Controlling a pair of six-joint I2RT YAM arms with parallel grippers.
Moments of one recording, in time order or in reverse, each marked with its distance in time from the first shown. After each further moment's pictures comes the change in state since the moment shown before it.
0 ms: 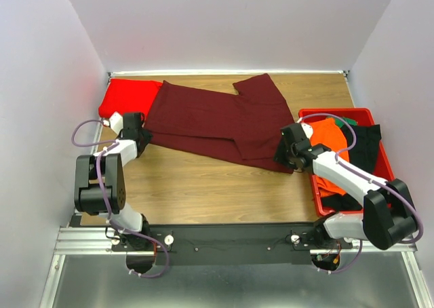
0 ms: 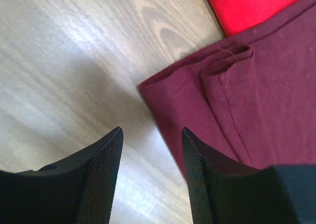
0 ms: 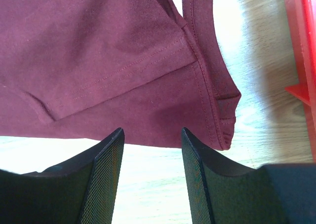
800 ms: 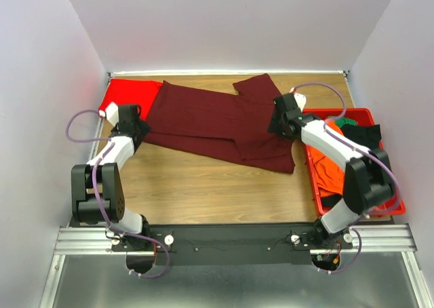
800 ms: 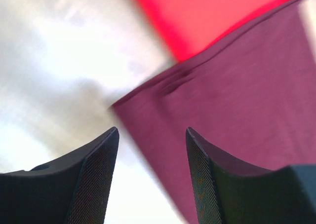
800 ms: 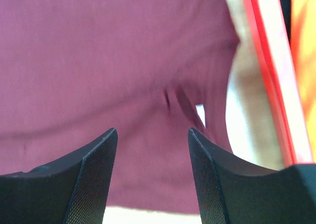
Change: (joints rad) left arm 0.000 -0.035 0.151 -0.090 0.008 0.063; right arm -0.054 0.363 0.464 -0.059 0.113 -0.142
